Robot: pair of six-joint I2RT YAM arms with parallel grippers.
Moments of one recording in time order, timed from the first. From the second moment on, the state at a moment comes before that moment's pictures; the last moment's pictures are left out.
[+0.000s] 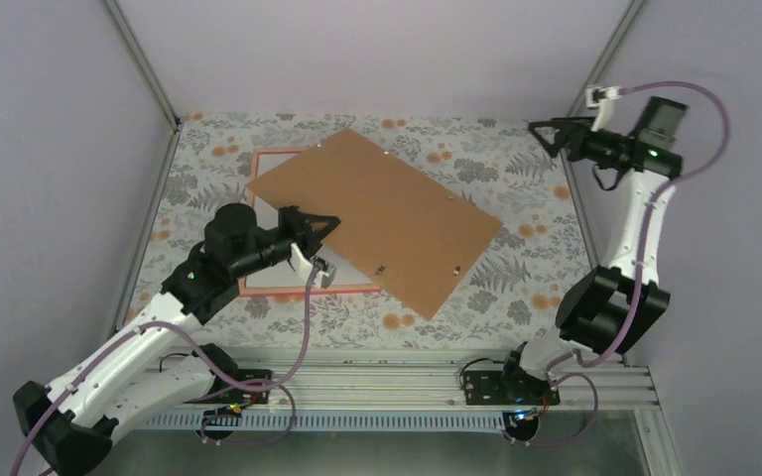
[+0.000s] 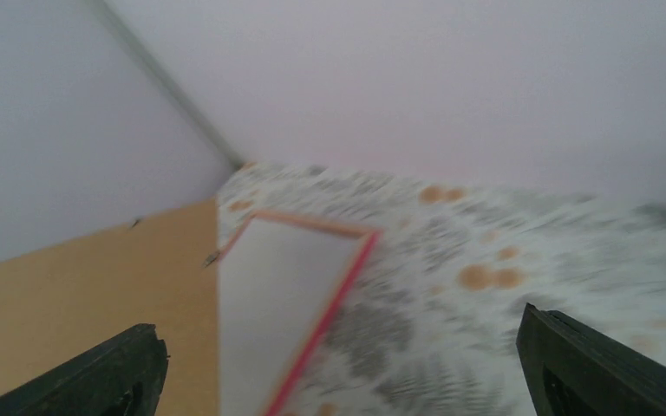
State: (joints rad) left arm -0.65 0.87 0.82 -0.19 0.31 1.52; right arm -0.46 1.55 1.67 -0.71 -1.11 -0.16
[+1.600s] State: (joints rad) left arm -0.65 0.69 0.66 -0.17 0.31 1.97; right arm 0.05 1.51 1.23 -0.64 -1.56 0.19
